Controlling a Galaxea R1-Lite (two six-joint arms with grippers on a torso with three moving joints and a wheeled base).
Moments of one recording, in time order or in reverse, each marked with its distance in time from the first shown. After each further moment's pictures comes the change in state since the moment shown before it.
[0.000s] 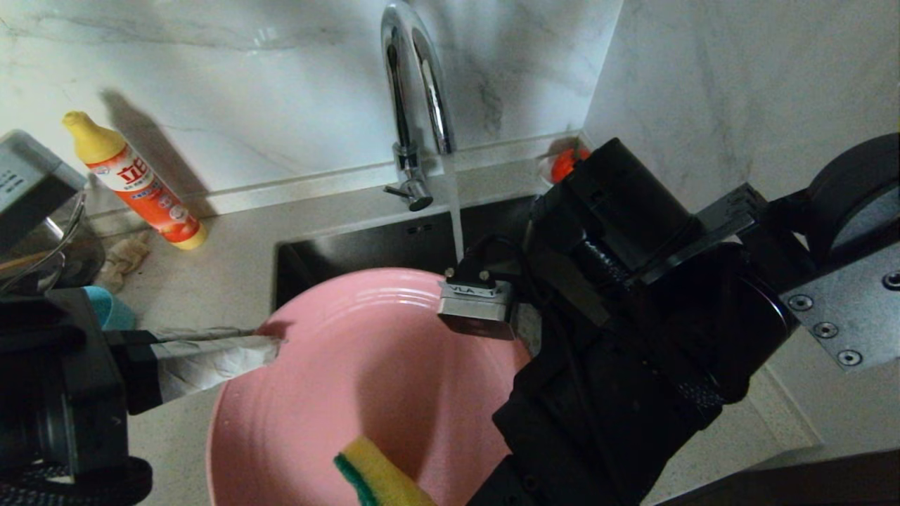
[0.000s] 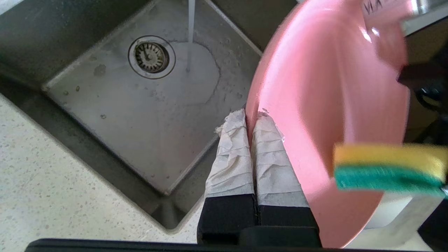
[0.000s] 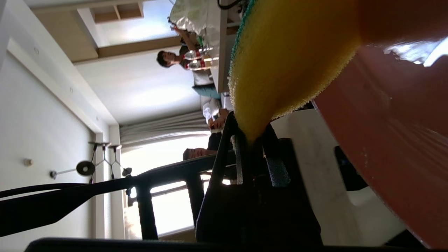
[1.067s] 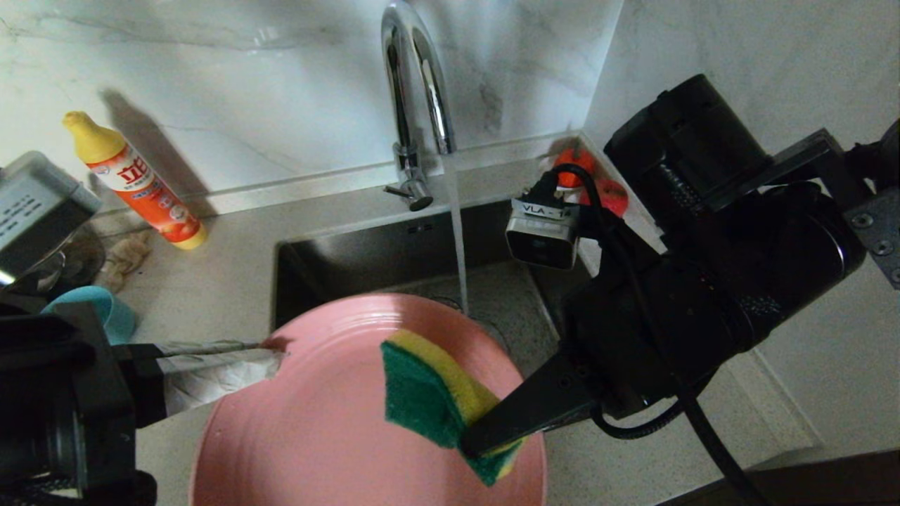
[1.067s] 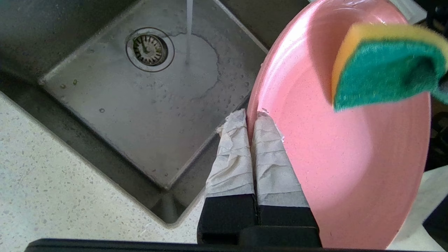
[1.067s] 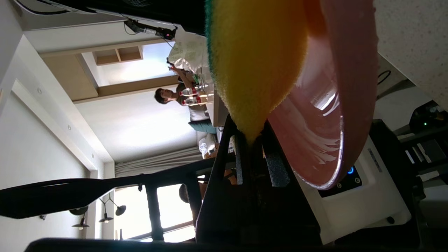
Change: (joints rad) left arm 0.000 -0.001 0.023 0.002 -0.001 0.001; right arm -0.131 -0.057 -0.025 -0.002 0.003 0.003
